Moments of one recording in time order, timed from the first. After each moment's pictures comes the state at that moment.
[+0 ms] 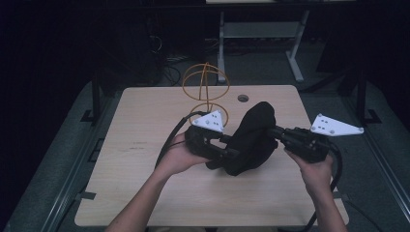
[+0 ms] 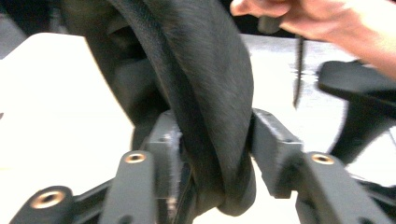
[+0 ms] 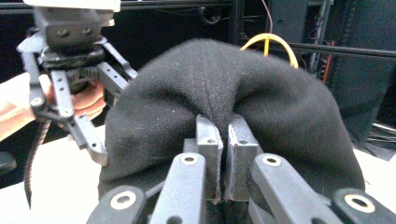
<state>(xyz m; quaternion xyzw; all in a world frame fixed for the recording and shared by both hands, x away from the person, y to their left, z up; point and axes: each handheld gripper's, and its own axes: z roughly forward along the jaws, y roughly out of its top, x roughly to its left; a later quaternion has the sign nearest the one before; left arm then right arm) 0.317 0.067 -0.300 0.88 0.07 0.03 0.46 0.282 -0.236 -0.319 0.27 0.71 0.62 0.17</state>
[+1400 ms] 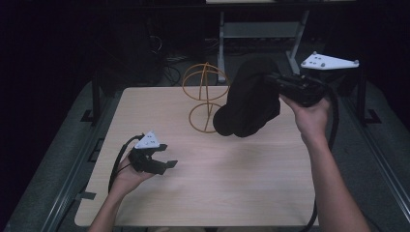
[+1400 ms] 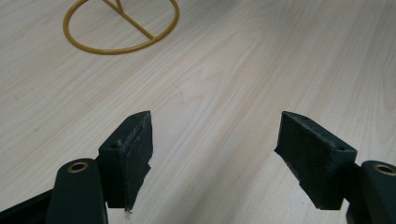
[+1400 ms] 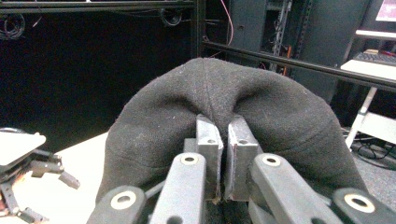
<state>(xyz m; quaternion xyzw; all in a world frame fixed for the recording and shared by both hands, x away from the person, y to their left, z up) 0.324 0.225 -0.406 0.87 0.26 0.12 0.40 0.363 -0.217 -0.226 0.31 0.72 0.58 0.23</state>
